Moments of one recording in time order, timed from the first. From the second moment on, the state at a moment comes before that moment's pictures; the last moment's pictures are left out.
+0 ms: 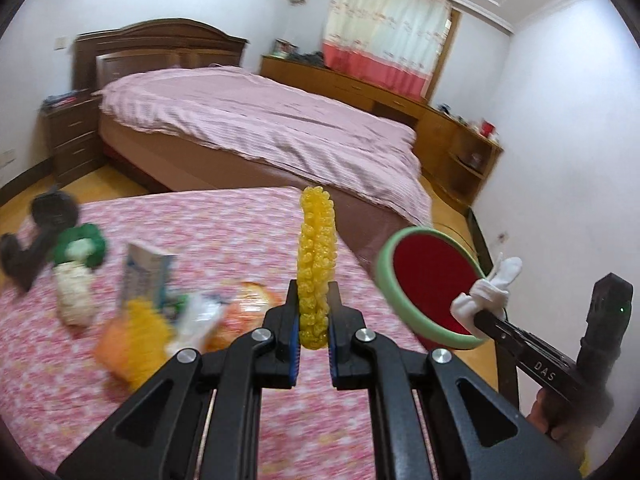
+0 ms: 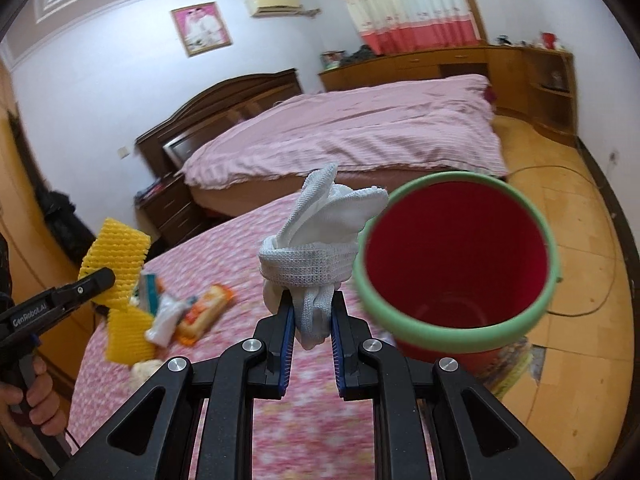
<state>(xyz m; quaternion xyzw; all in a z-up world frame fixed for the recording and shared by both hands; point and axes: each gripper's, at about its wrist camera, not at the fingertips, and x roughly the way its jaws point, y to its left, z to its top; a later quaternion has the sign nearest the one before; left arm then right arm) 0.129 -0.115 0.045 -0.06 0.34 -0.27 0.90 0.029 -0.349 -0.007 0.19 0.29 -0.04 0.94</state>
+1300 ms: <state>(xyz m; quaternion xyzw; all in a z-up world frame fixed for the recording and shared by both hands) 0.165 -0.317 -0.027 0.05 0.40 -0.36 0.84 0.042 -0.477 -0.061 0.24 0.32 -0.13 0.91</state>
